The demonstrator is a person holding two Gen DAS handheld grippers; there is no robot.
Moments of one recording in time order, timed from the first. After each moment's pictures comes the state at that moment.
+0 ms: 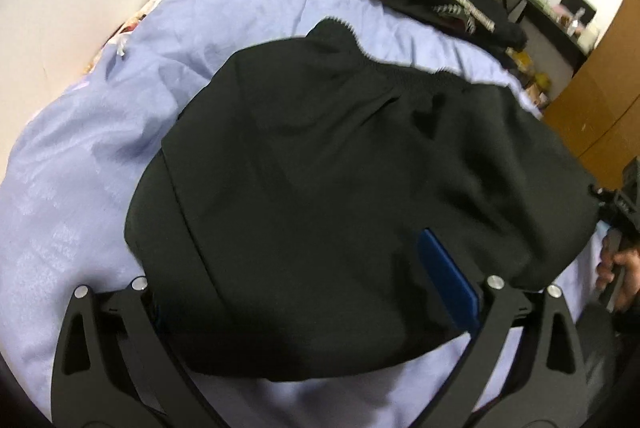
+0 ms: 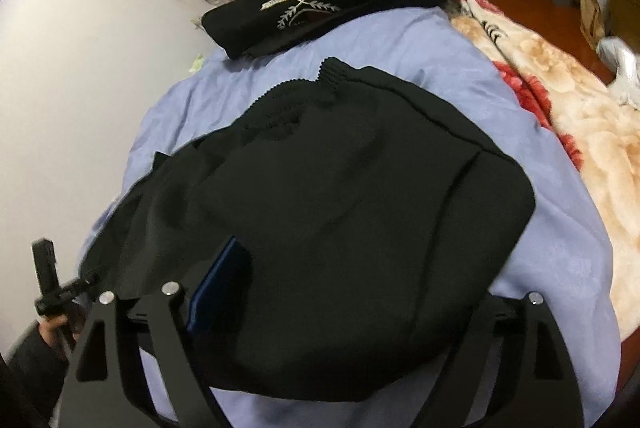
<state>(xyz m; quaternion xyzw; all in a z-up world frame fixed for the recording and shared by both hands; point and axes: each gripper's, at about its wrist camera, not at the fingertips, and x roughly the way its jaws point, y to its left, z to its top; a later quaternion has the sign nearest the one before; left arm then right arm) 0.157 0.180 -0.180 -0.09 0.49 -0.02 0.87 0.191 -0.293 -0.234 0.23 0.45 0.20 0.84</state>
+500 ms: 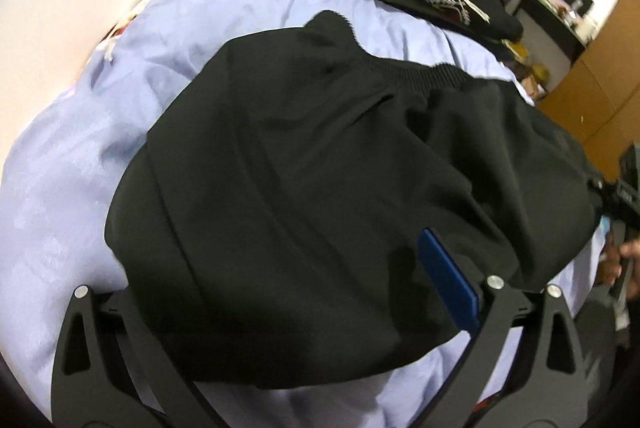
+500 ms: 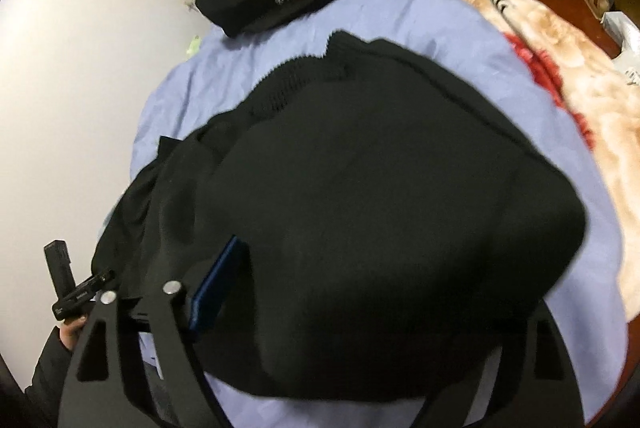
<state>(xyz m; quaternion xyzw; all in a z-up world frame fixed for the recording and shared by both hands) 0.164 0.170 -0.183 -0.06 0.50 -0.03 0.86 0.205 -0.279 -0.252 0.21 0.53 0.20 0.80</state>
